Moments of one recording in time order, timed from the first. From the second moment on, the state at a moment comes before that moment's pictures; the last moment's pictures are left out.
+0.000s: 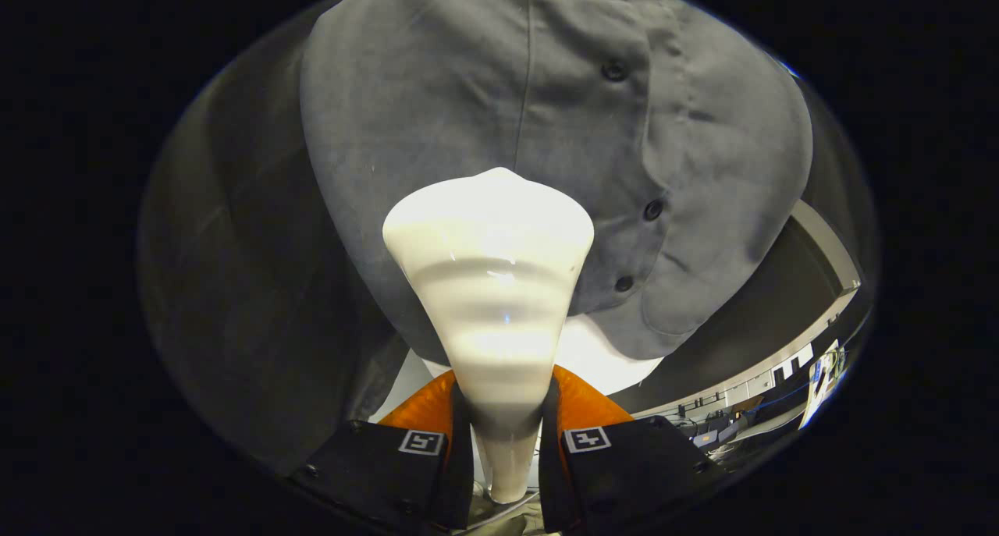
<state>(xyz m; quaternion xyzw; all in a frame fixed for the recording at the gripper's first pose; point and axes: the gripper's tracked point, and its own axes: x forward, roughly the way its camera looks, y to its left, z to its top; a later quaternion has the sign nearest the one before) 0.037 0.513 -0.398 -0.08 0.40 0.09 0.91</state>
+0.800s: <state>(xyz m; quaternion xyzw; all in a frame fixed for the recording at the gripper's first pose) 0.027 0.497 -0.136 -0.07 0.18 0.09 0.98</state>
